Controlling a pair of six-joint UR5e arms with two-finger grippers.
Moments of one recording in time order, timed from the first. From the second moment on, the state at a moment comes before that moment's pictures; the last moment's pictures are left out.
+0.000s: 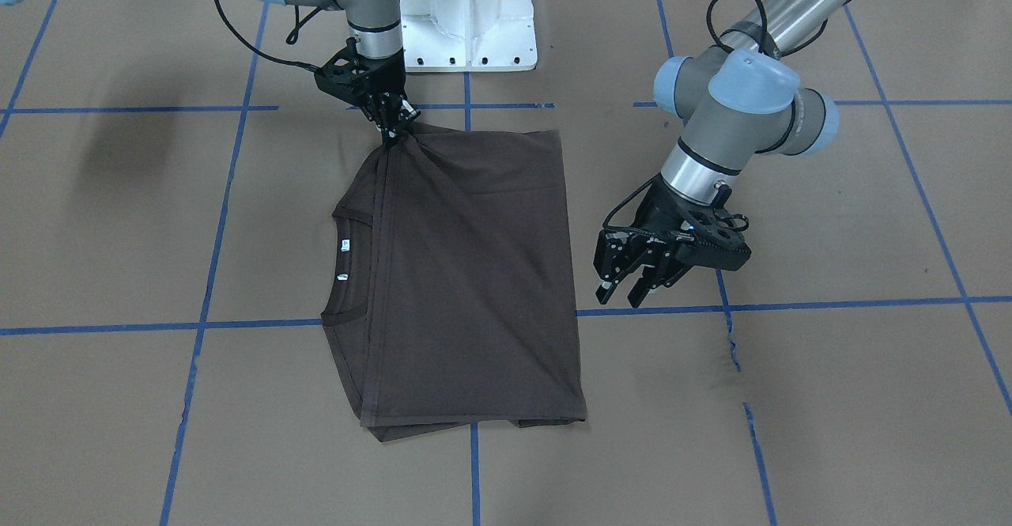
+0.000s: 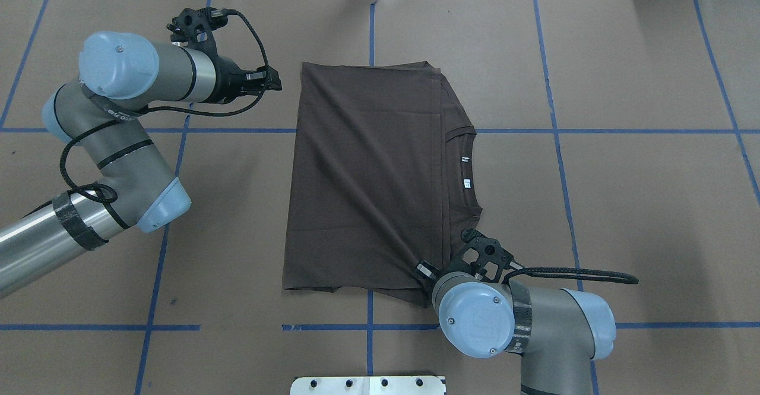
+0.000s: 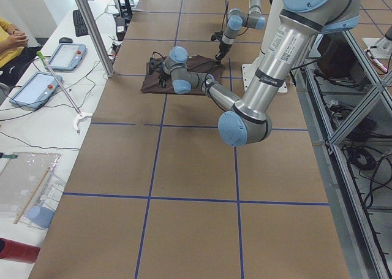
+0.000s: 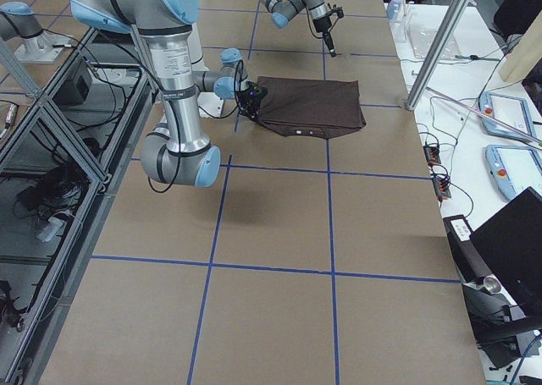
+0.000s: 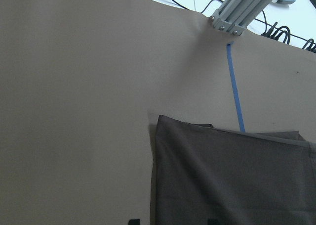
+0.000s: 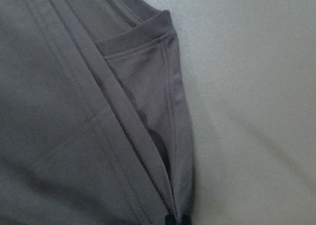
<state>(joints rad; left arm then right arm) -0.77 -2.09 -1.51 -2.33 -1.81 -1.28 0.17 -1.17 1.91 -1.54 1.42 2.07</state>
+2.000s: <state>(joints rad) -0.25 -1.87 -1.89 -1.98 -1.61 -1.81 0.19 -1.21 2.01 -1.54 1.44 2.05</state>
